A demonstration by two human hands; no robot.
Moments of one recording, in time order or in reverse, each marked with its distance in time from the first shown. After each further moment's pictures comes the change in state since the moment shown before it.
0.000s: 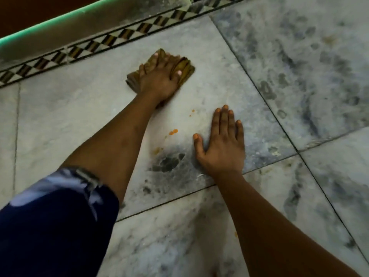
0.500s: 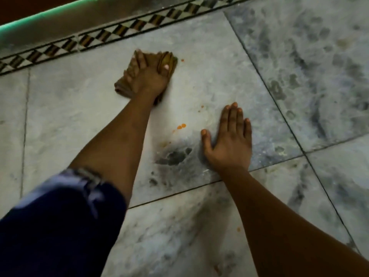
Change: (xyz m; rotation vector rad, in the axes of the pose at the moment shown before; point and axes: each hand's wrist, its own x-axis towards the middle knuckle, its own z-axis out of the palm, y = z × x) left_hand -0.019 -0.029 -0.005 -0.173 0.058 -0.387; right_hand -0.001 0.002 0.000 -0.011 -0.025 0.002
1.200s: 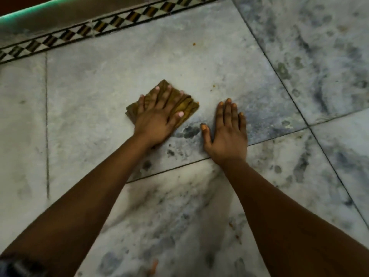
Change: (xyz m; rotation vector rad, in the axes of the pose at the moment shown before) left_hand -0.142 -0.076 0.005 0.236 -0.080 0.434; right_hand -0.044 -0.025 0.005 -0.001 -0.024 -0.082
